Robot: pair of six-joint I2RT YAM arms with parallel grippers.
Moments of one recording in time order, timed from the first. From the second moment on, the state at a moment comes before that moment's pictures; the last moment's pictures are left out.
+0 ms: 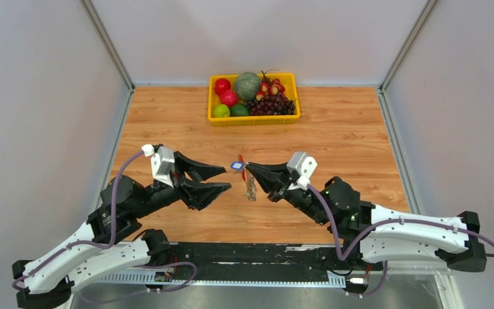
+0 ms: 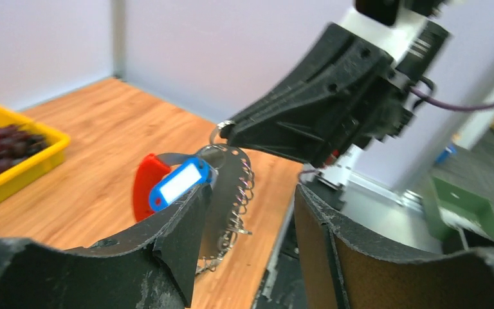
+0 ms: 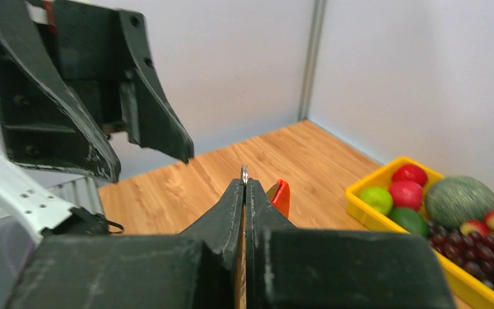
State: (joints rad) left arm -1.02 0.53 0.83 -0.08 0.21 -0.30; right arm 1.37 0.86 0.81 0.38 0.32 -0.12
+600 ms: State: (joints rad) left arm -1.02 0.42 0.76 -0.20 -0.08 -0.30; right arm 1.20 1.27 0.88 0.27 0.38 0.07
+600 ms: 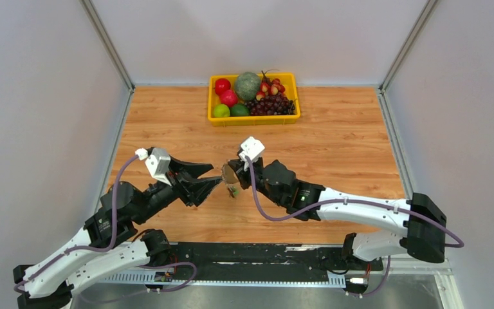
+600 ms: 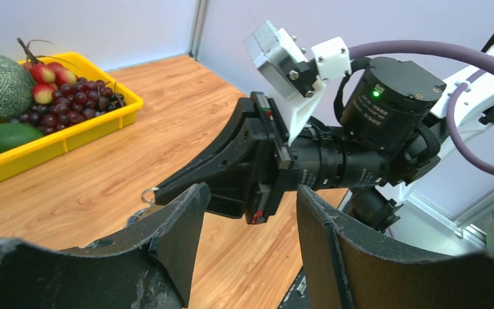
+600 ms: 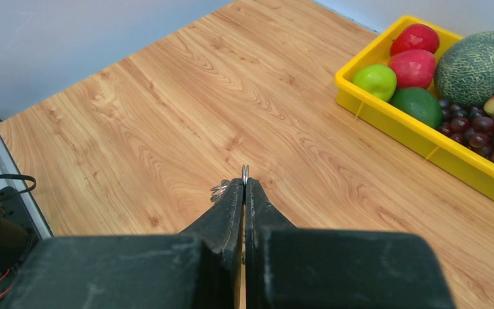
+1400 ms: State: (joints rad) left arm -1.02 0.37 0.76 -0.25 -0.10 -0.30; right arm 1.12 1.33 0.53 0.63 0.16 0.10
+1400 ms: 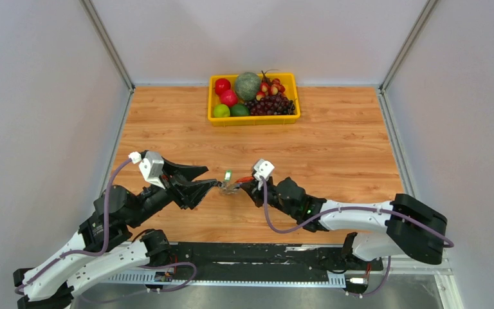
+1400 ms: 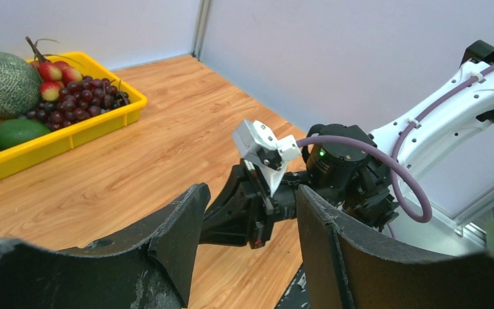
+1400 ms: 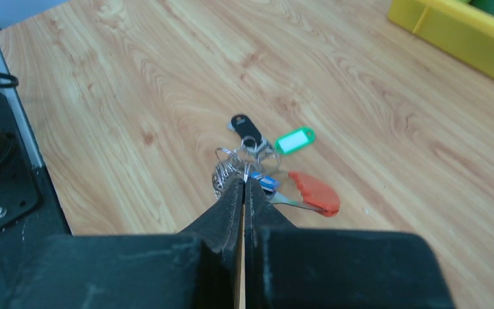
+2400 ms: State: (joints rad) left arm -1.02 0.39 0.71 -0.24 -0.12 -0.30; right arm 0.88 1.26 0.45 0.18 0.34 0.54
